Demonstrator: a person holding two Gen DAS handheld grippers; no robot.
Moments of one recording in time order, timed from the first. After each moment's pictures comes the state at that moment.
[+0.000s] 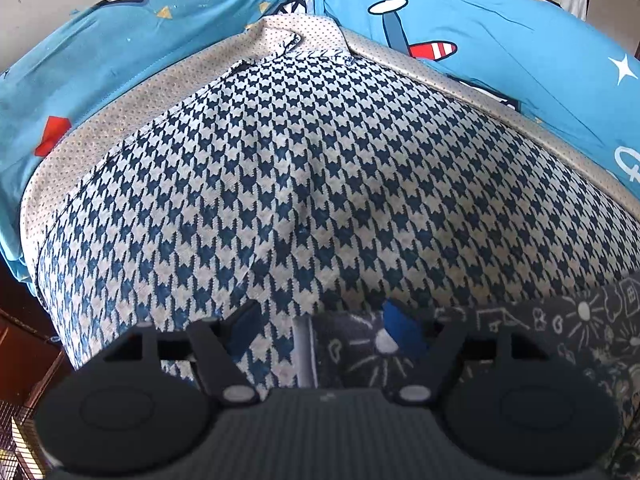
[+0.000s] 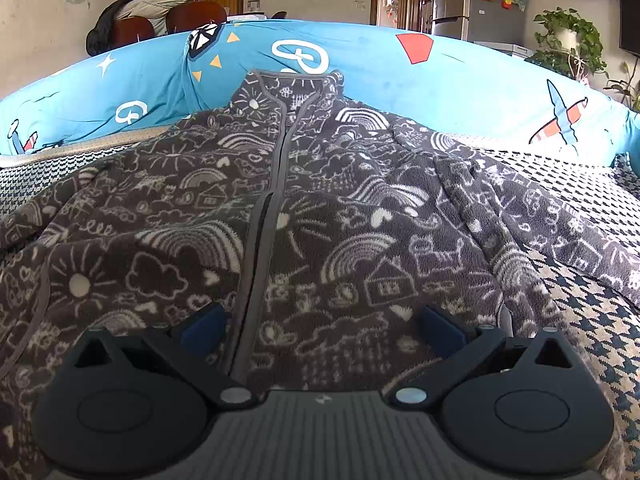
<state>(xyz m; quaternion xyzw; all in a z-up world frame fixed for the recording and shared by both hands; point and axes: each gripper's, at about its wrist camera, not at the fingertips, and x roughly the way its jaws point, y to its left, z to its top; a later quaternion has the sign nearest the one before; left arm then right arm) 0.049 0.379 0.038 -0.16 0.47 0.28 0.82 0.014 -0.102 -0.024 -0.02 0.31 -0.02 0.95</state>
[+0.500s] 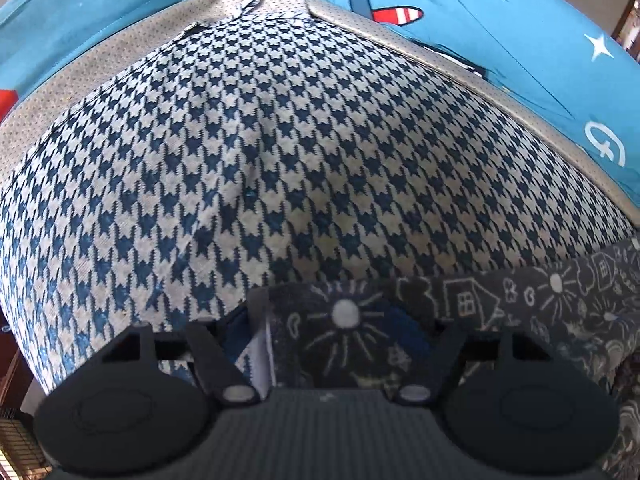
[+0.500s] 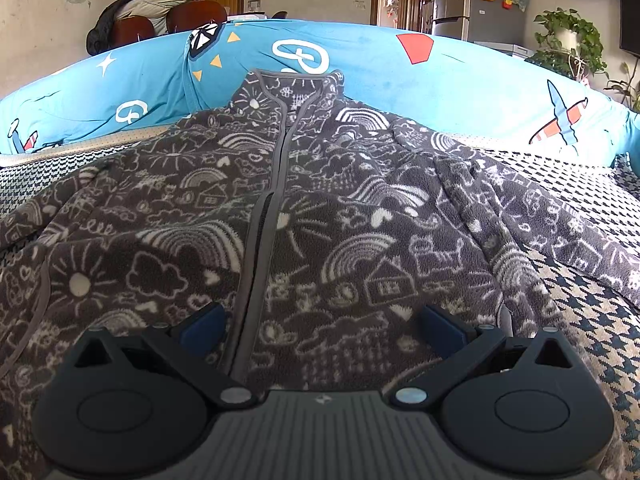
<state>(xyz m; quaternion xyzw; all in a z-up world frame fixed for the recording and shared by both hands) 0.056 0.371 0.019 -0.18 0.49 0.22 0.83 0.014 -0.102 -0.024 -0.02 0.31 -0.02 0.95</state>
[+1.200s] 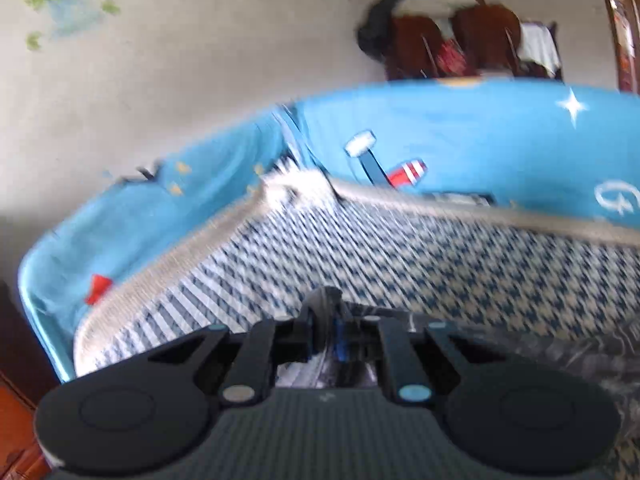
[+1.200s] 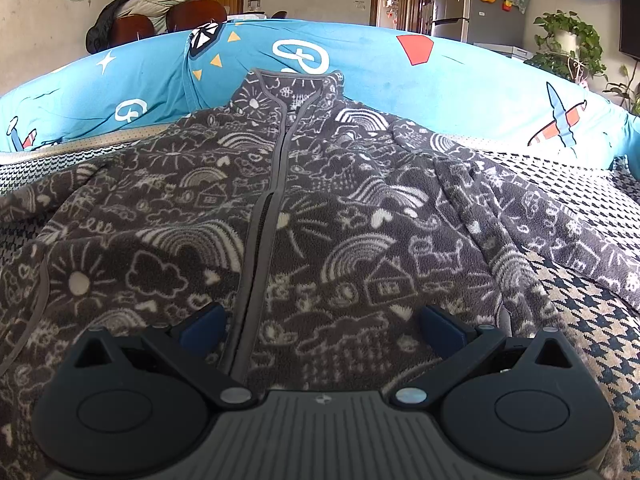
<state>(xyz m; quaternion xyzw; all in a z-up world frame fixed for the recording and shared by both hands) 0.082 0.290 0.089 0.04 0.29 0.37 0.88 0.014 -0.101 -0.025 -0.02 0.31 -0.02 0.95</state>
